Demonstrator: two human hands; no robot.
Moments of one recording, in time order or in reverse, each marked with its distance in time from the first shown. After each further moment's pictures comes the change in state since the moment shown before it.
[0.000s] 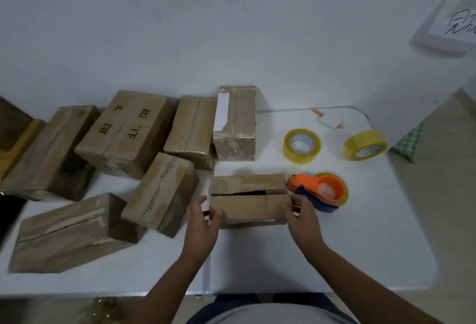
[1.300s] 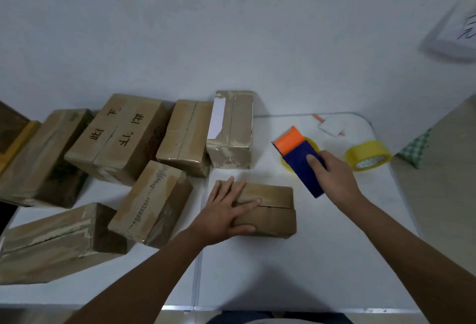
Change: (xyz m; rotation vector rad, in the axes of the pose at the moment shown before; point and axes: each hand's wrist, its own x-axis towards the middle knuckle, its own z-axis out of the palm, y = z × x) left_hand 0.076 0.027 0.031 0.910 -0.415 0.807; right_hand 0.100 -0.078 -0.087 -0.314 -0.035 -0.178
